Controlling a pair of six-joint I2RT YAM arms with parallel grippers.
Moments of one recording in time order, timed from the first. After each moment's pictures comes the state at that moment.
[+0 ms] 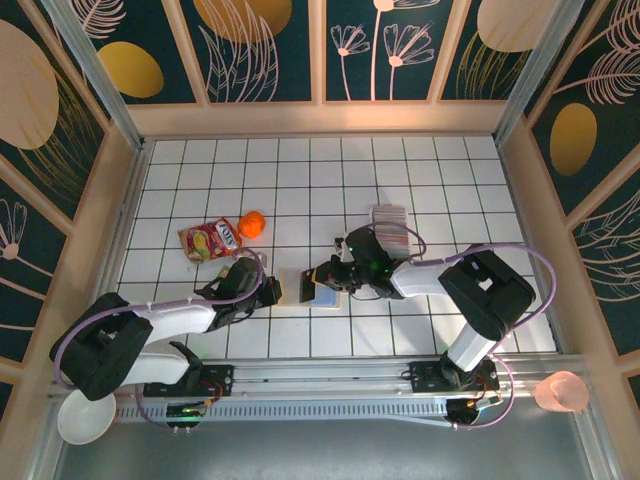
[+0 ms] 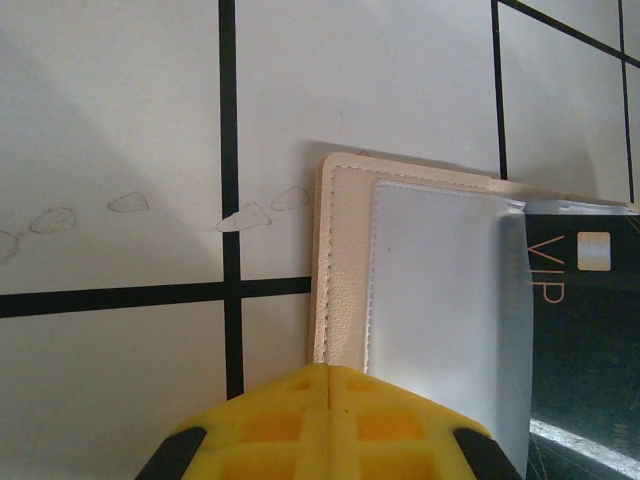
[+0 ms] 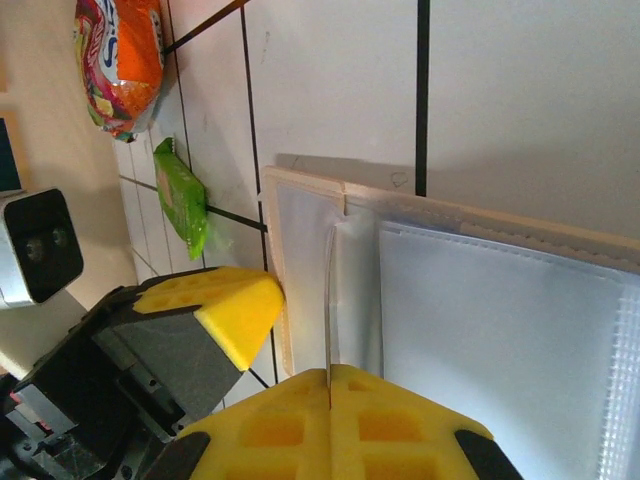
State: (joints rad) left arm -0.68 1.31 0.31 0.18 0.08 -0.84; right arm 0.77 1.65 0.63 0.35 -0.50 1.07
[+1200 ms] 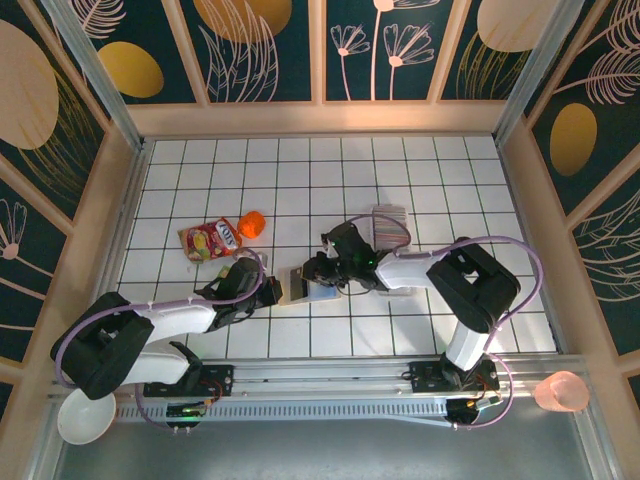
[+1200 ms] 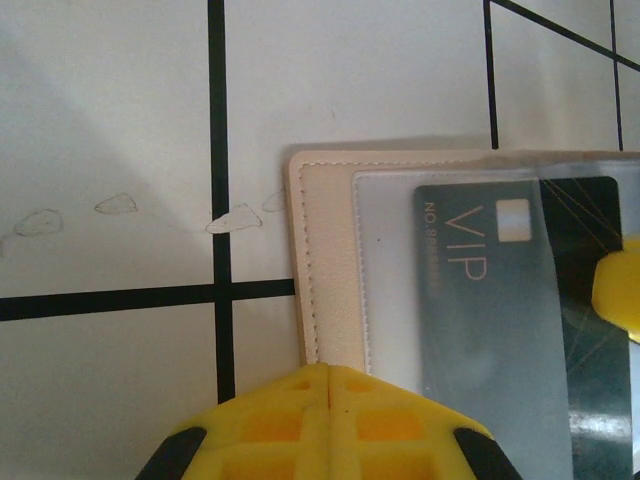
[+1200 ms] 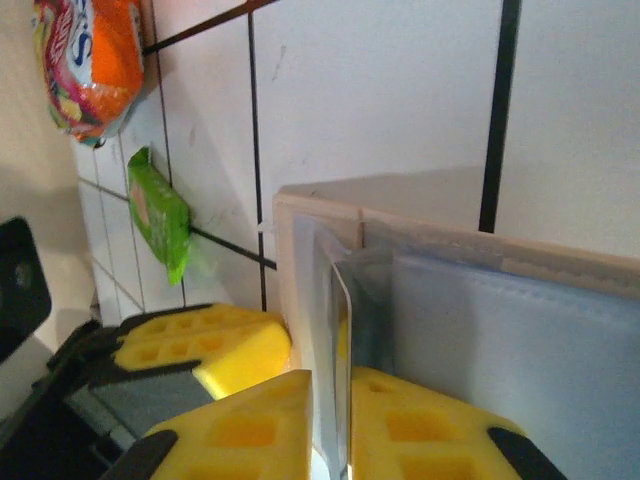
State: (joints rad) left arm -0.68 1.31 0.31 0.19 0.09 -0.84; right arm 0.83 1.74 0.79 0.18 -0.41 1.00
